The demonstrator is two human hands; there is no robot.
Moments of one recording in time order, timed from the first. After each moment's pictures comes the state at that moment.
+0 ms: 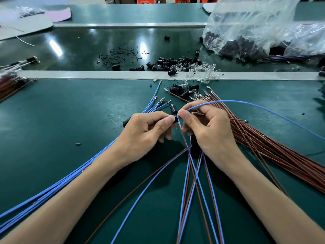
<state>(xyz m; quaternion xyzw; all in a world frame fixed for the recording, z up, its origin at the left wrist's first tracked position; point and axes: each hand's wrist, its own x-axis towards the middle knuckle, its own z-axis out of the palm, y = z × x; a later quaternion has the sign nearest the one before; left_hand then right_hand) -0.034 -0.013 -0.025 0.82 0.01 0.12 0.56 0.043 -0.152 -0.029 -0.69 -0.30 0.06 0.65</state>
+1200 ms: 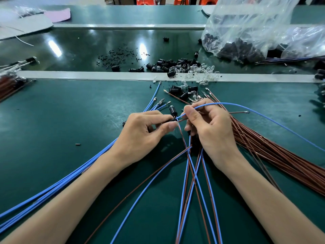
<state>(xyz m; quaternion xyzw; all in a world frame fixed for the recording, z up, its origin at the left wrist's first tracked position) -0.033 -0.011 -0.028 0.87 0.01 0.19 0.46 0.046 -0.153 -0.029 -0.69 -0.26 0.05 0.67</state>
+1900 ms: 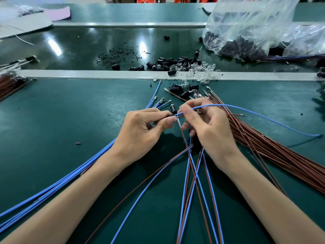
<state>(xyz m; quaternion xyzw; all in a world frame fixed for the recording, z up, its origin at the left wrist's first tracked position) -0.032 -0.012 -0.029 0.86 0.01 0.24 0.45 0.045 -0.154 -0.031 -0.68 -0.27 0.09 0.67</state>
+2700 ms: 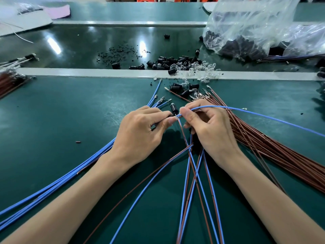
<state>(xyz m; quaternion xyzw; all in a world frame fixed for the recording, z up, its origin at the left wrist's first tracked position) -0.030 -0.009 -0.039 0.90 -0.01 0.31 0.31 0.046 -0.155 -0.031 -0.74 -0.30 0.02 0.60</state>
